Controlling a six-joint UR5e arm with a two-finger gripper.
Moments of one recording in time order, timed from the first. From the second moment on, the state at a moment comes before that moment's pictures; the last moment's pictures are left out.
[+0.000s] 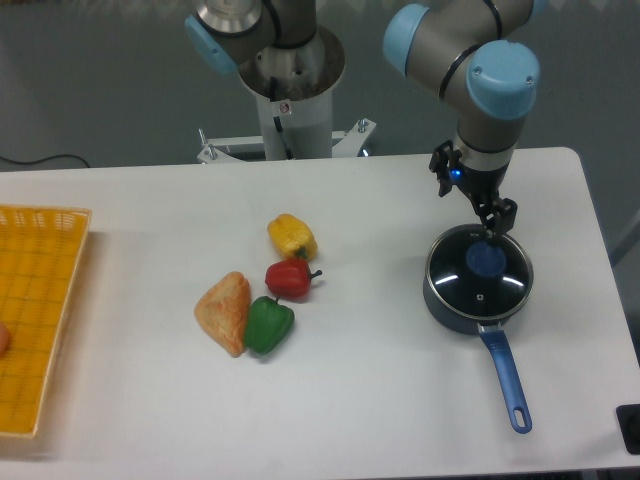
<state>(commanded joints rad) 2.79 -1.83 -1.66 -1.12 1.60 1.53</state>
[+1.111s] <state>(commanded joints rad) 2.78 -2.00 -1.54 -1.11 1.60 1.14</state>
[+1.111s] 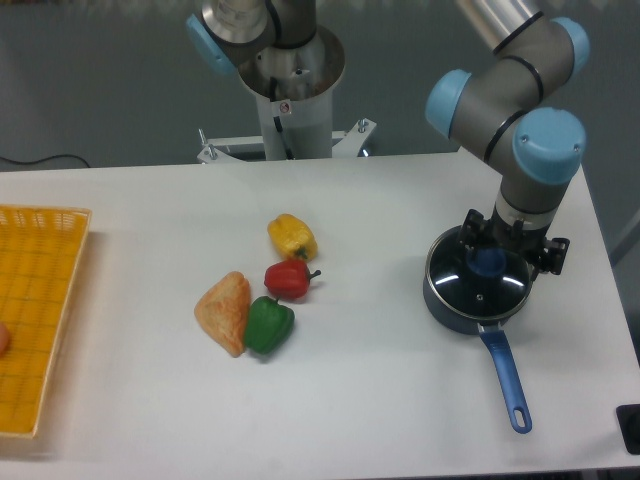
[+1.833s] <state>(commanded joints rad) 2.79 -1.99 -1.54 -1.15 1.57 1.15</state>
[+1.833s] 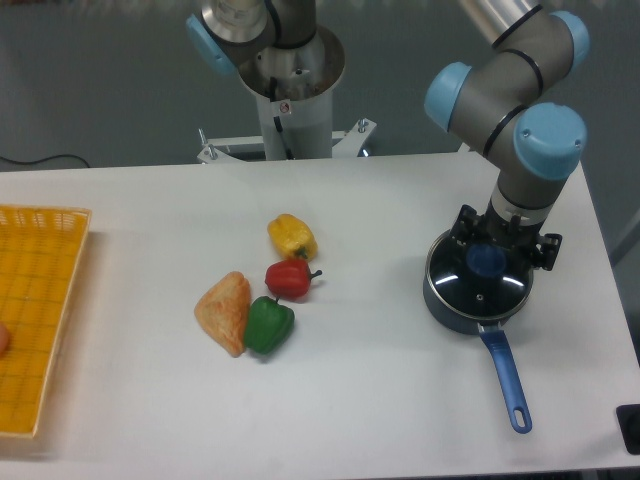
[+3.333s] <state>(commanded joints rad) 2.79 -2.01 -1.54 -1.16 1.58 1.15</state>
